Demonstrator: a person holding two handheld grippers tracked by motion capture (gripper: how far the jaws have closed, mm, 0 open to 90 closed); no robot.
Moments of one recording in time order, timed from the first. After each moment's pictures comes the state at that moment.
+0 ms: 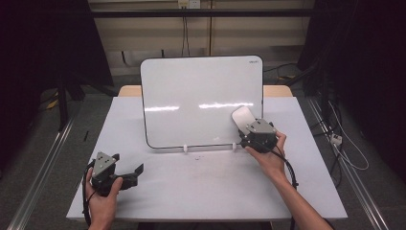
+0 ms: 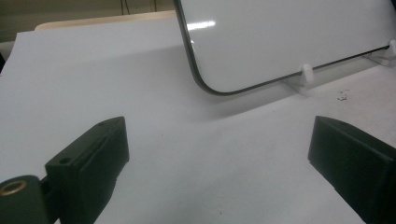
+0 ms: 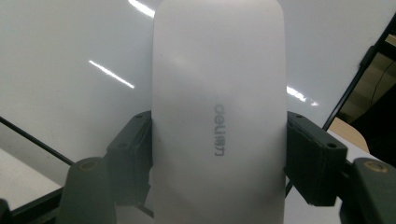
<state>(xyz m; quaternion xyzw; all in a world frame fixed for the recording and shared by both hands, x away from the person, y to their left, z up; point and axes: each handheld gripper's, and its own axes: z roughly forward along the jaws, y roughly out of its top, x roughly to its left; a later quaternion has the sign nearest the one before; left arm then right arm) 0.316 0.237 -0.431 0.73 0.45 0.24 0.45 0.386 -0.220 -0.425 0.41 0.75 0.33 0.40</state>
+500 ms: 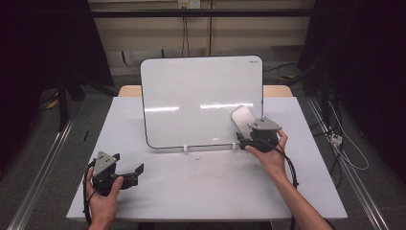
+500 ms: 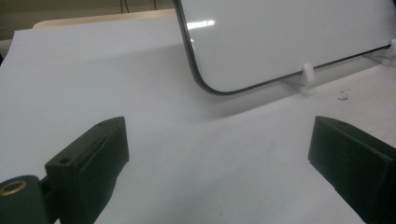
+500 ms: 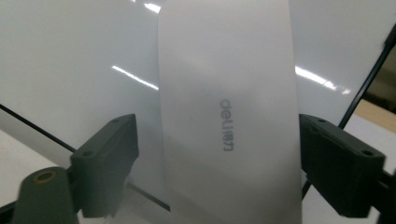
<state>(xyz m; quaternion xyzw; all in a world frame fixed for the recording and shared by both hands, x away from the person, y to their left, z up) 0.317 0.236 -0.431 0.73 0.45 0.24 0.45 0.389 -0.227 -0.424 0.44 0.75 0.36 0.34</state>
